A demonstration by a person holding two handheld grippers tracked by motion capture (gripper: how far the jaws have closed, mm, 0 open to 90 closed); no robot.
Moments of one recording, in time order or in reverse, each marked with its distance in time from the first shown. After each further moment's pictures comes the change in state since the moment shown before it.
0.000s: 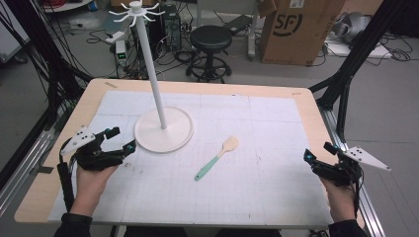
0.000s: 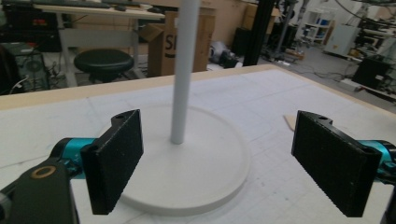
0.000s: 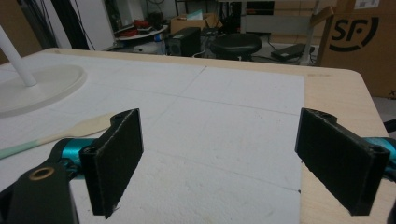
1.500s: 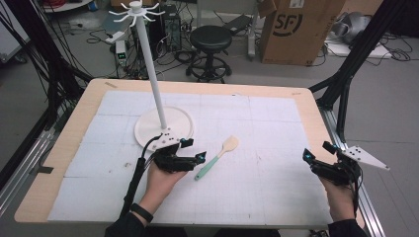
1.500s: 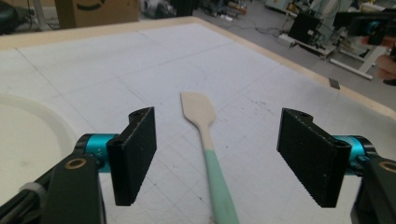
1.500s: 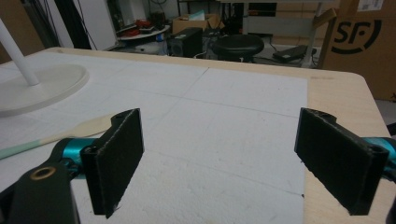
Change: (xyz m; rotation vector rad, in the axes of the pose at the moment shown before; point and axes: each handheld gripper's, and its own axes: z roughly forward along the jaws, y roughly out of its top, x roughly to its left) left arm -0.113 -0.022 0.132 0.216 -0.230 -0.016; right arm 0.002 0.001 0.002 0.003 0.007 -0.005
